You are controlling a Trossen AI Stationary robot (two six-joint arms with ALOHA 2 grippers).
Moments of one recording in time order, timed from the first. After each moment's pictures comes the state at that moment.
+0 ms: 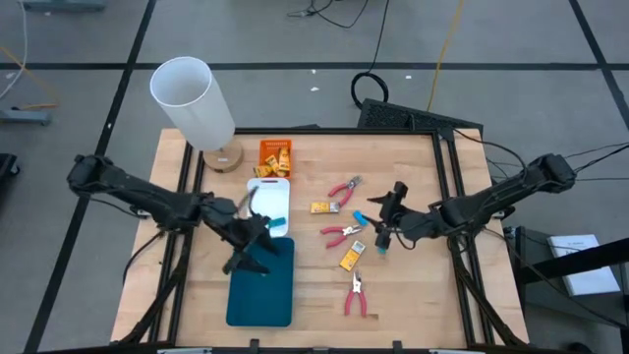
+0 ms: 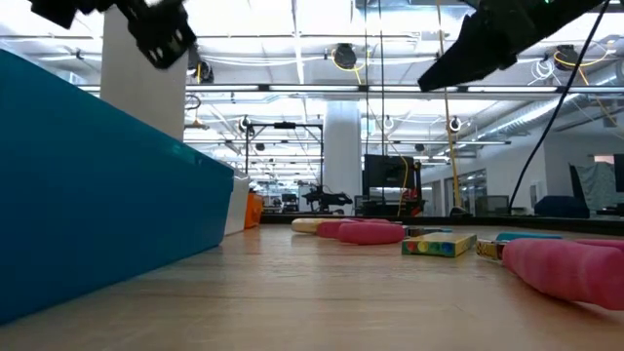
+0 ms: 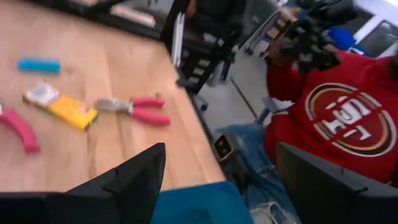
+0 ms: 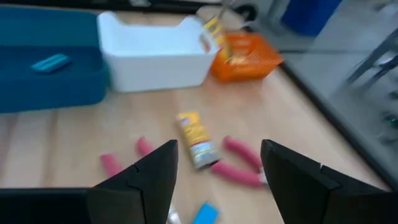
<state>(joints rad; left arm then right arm) -0.26 1.08 0.59 0.21 0.37 -0.41 0.35 1.10 0.67 -0.16 0.72 0.20</state>
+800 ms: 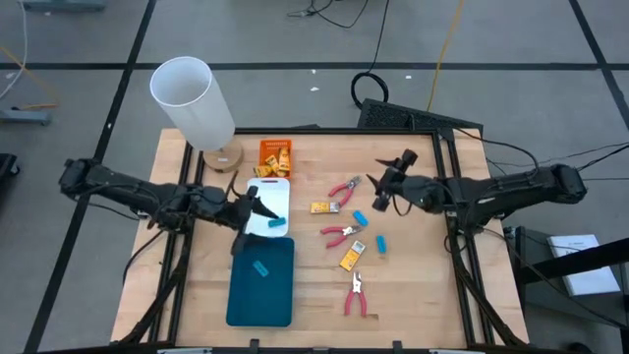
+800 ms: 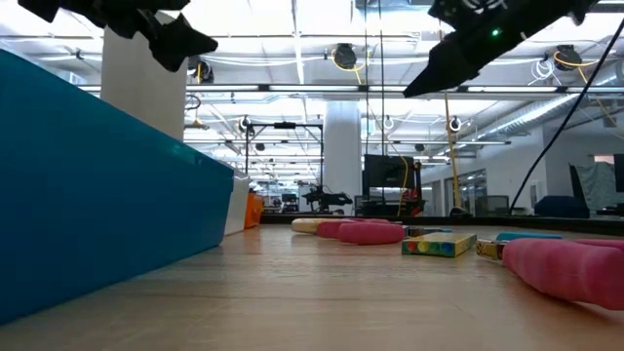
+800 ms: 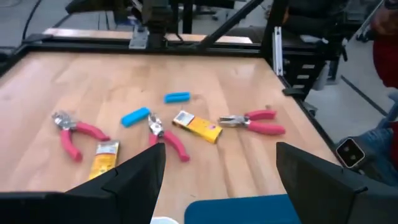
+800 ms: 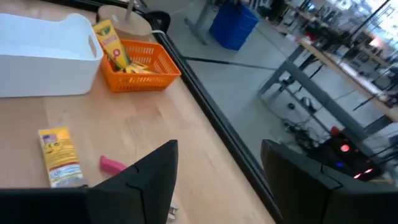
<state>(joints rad) -0.18 0.93 0.59 0.01 0.02 -0.10 0.03 1.02 0.66 -0.07 0.73 -0.16</state>
